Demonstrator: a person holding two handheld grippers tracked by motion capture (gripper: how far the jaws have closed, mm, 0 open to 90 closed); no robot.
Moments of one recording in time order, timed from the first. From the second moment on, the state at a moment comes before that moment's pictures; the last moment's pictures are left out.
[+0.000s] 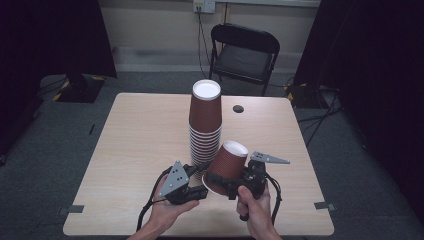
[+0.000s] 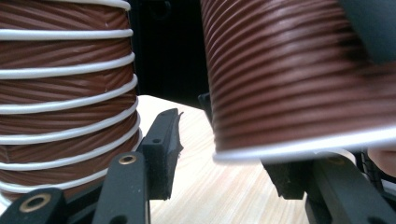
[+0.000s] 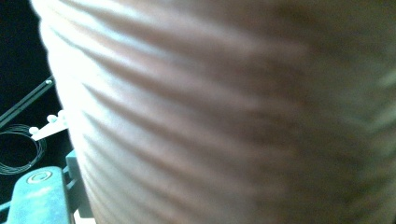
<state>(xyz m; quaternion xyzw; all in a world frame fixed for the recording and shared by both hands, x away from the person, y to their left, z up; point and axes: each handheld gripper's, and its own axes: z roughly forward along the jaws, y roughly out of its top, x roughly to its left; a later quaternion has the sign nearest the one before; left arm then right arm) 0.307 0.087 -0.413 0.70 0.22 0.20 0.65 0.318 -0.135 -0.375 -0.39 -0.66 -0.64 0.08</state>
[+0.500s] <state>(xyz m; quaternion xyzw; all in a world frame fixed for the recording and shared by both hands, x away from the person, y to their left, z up) 0.304 0.086 -0.414 0.67 0.22 0.22 0.67 0.319 -0.126 -0.386 -0.41 -0.63 -0.65 0.13</state>
